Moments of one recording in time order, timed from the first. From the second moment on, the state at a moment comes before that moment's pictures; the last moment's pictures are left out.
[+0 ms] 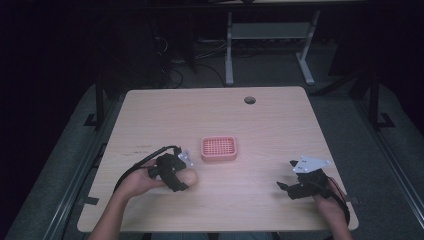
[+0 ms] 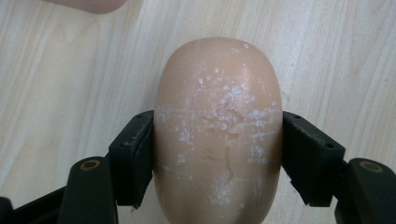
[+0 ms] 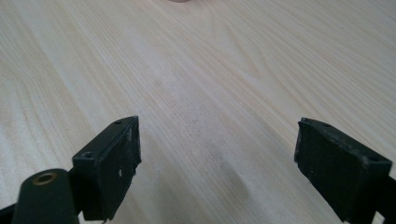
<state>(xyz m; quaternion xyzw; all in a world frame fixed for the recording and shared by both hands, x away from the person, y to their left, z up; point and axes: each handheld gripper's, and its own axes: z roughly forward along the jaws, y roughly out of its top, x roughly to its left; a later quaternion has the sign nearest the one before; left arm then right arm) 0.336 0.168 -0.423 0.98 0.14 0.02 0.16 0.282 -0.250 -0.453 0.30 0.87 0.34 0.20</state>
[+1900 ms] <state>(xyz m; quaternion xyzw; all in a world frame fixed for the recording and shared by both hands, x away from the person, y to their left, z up) 0.388 0.121 -0.395 0.98 0.11 0.02 0.16 0.284 -0.248 -0.453 0.29 0.87 0.35 0.20</state>
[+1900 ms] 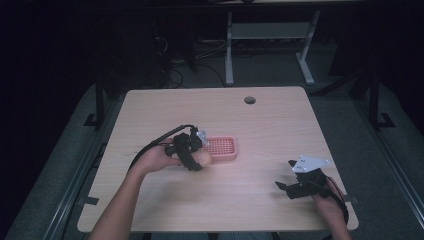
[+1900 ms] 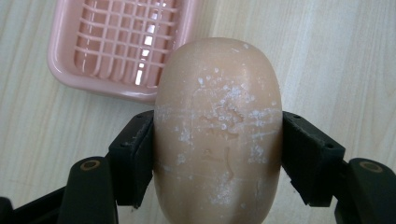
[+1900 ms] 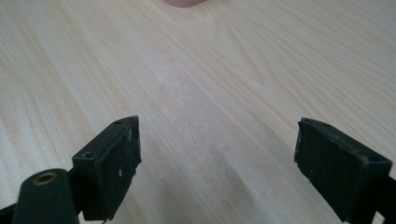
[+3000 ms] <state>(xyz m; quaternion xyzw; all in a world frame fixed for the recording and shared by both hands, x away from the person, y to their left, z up) 0.419 0.089 -0.383 0.98 0.10 0.02 0.16 0.283 -0.250 -0.452 0.29 0.87 0.36 0.20</state>
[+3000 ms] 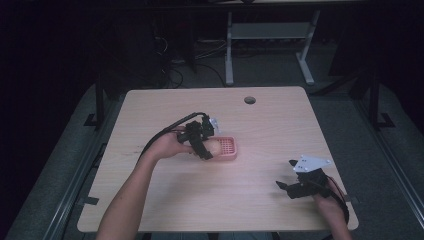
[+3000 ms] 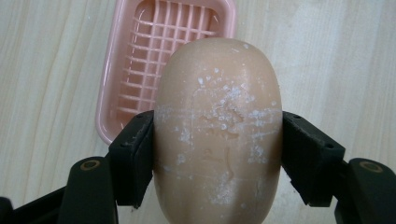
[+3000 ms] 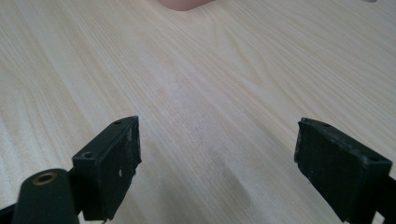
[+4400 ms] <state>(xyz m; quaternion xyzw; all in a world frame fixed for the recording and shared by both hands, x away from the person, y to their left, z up) 0.454 0.054 -0.403 0.98 0.10 0.02 0.15 0.284 -0.253 -0.452 0.30 0.86 0.36 0.19</state>
